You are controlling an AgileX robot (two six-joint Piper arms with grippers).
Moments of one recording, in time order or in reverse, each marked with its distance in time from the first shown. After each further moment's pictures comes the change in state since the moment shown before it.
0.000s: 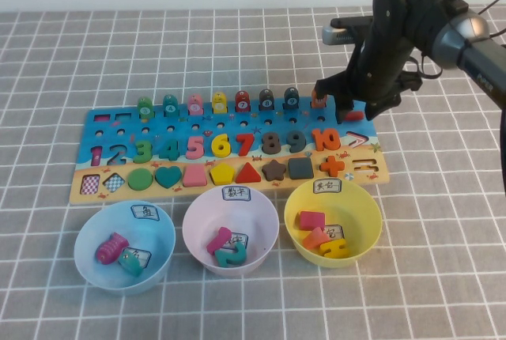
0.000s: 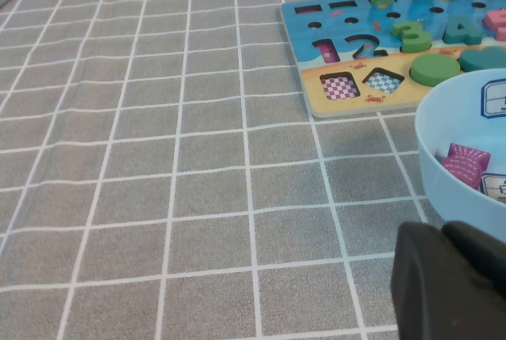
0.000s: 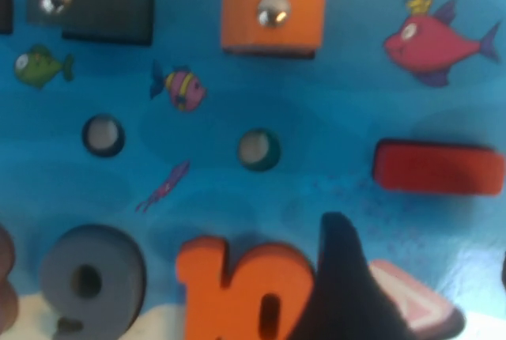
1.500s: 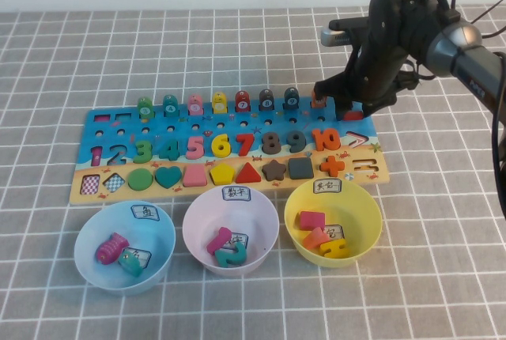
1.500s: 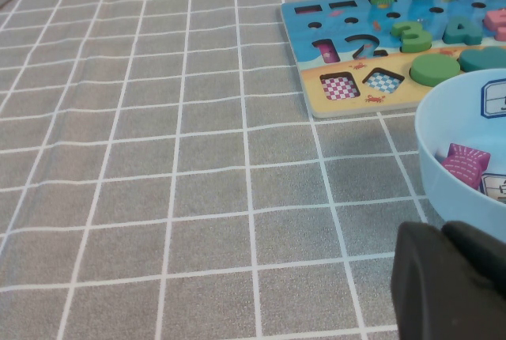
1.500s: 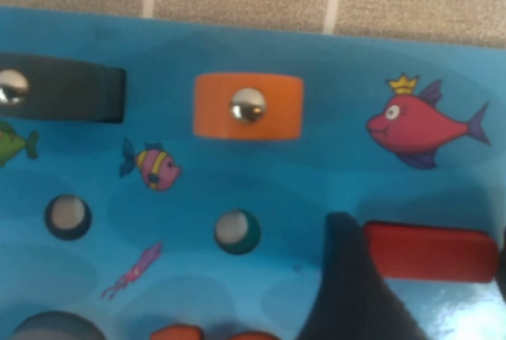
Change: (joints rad) right arm 0.000 0.034 -0.005 -0.039 -0.090 0.000; left arm 0.000 0.000 0.000 0.000 0.000 0.000
